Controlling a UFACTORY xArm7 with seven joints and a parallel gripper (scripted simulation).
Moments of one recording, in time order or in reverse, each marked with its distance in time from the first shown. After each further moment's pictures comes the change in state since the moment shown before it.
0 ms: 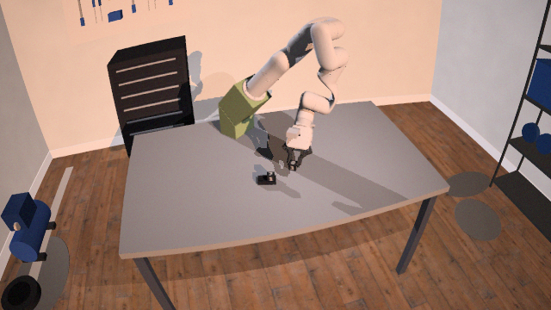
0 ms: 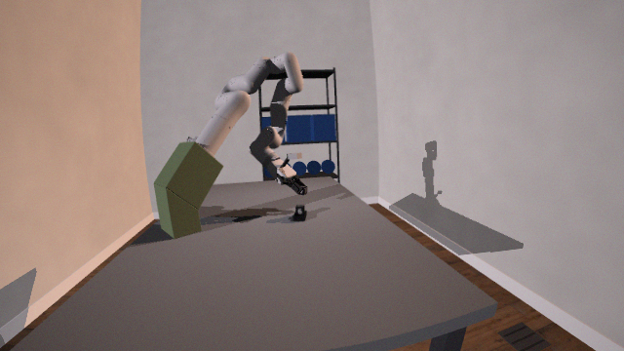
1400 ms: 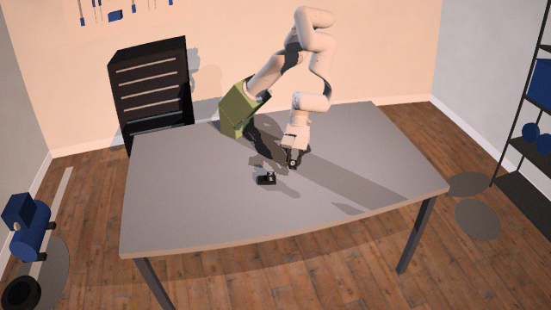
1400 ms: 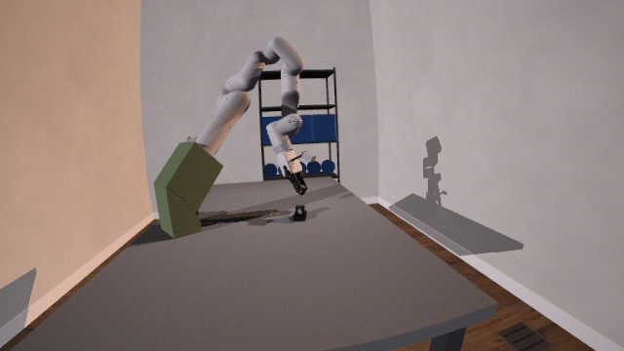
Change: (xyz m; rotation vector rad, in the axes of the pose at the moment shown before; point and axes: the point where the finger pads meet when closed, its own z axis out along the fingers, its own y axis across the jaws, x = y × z) arm 0.009 0.001 -0.002 0.004 -0.461 -0.004
